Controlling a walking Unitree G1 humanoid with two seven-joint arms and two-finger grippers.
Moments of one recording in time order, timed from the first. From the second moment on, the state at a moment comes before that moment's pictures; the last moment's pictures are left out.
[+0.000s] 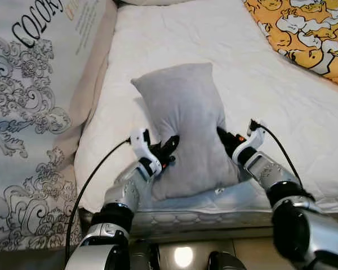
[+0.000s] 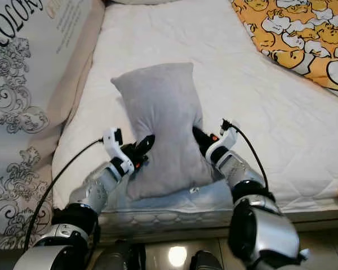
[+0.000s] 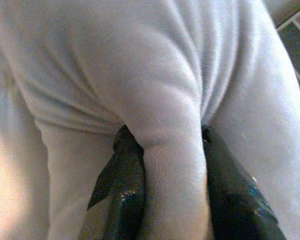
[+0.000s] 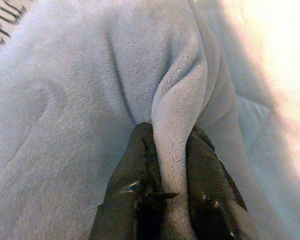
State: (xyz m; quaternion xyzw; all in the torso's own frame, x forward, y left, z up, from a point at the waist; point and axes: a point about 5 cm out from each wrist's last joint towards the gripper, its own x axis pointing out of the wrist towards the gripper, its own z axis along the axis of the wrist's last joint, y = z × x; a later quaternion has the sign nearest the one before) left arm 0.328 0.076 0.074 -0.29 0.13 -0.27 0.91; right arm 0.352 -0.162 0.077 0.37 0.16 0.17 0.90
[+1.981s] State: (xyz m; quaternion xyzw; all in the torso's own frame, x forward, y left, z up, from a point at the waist) left arm 0.278 0.108 0.130 0.02 0.06 -0.19 0.98; right arm 0.267 -0.126 0.110 0.16 0.12 0.12 0.97
